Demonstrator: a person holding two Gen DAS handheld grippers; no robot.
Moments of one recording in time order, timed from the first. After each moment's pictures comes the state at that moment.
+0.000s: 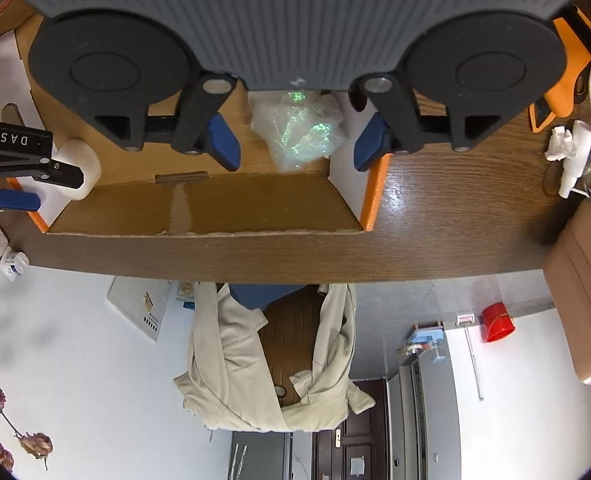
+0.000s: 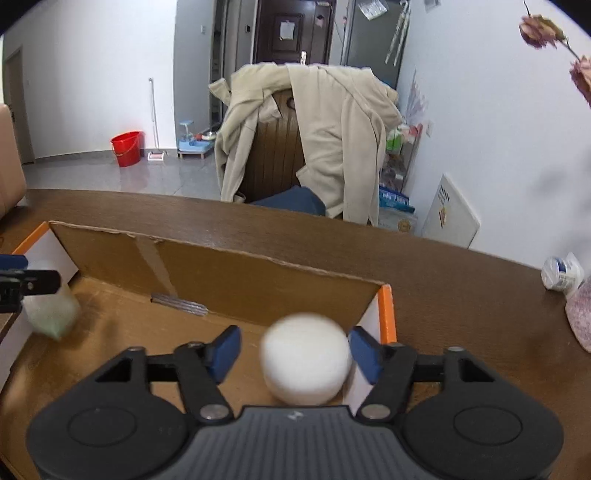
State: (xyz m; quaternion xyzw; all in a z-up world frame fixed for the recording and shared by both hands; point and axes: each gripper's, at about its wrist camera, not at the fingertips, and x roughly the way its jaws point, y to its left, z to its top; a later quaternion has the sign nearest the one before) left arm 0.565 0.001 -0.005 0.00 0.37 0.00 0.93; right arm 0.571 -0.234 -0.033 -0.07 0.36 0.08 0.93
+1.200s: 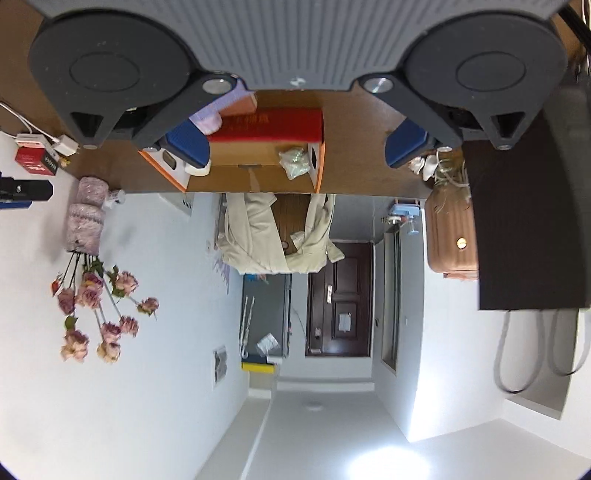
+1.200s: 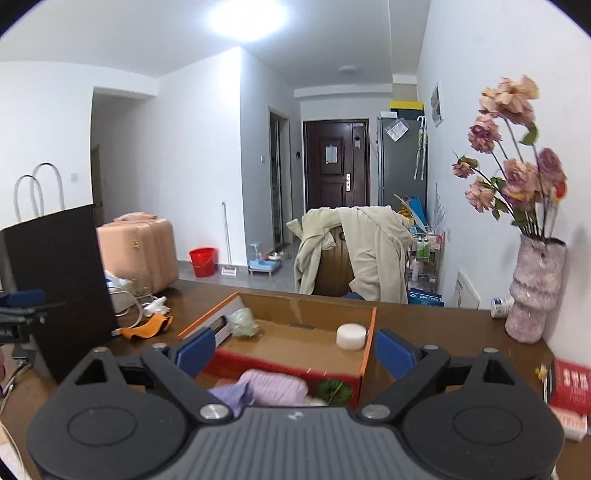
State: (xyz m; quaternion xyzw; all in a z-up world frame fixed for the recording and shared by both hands) left arm 0.112 -0.005 0.098 -0.01 0.12 0.01 0.99; right arm 0.173 -0.325 0.109 0.00 0.16 0.18 0.97
